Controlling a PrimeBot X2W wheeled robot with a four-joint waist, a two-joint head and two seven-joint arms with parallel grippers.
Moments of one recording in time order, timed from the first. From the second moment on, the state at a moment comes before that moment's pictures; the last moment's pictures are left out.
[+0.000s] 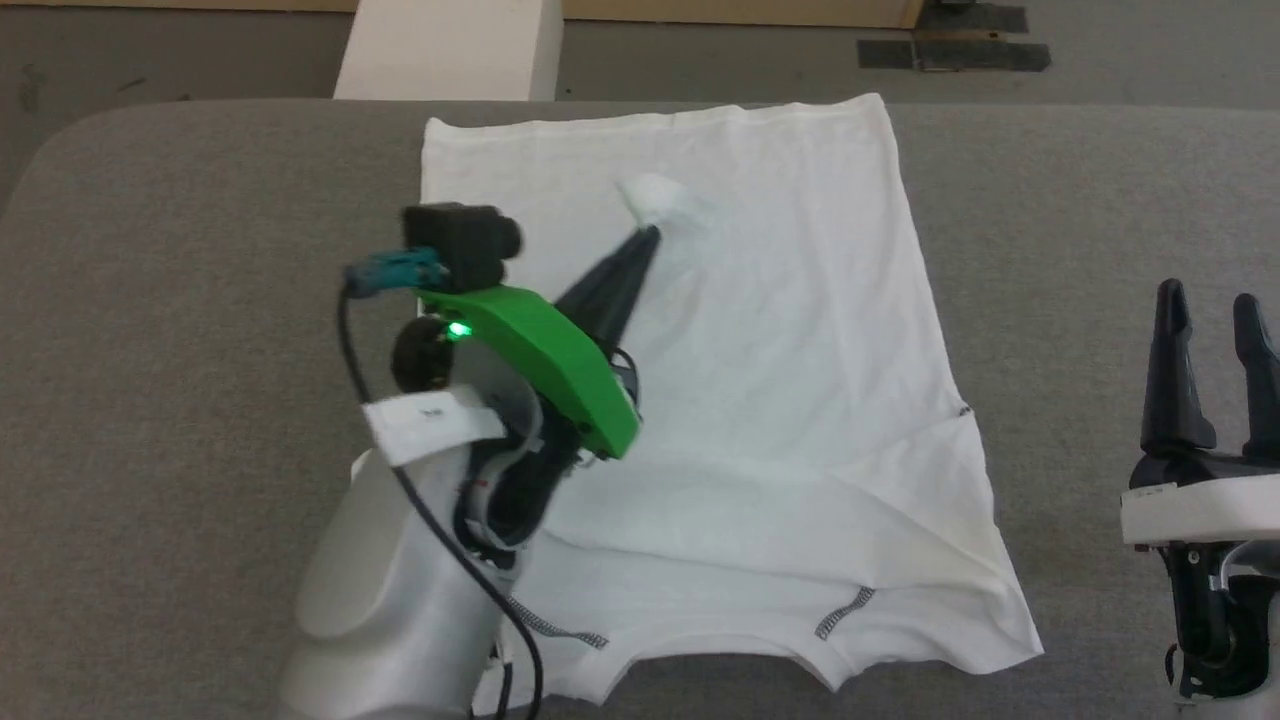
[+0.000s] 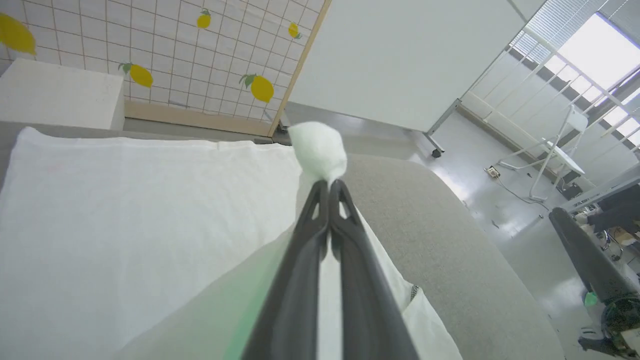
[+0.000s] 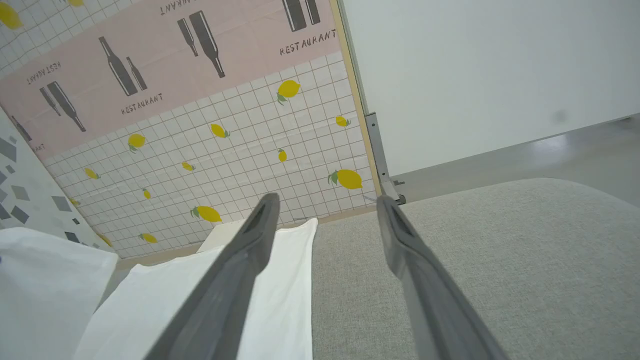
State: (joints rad) left arm -0.52 0.06 -0.33 0.13 -0.69 -0.09 0.27; right arm -0.14 -0.05 -0.22 -0.06 0.36 0.13 -0.09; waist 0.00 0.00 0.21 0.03
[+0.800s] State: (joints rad) left arm -0.55 0.05 -0.87 0.31 -0.92 -0.09 0.32; right arm -0.15 -0.05 -0.22 0.00 0.39 0.13 -0.15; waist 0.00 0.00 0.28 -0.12
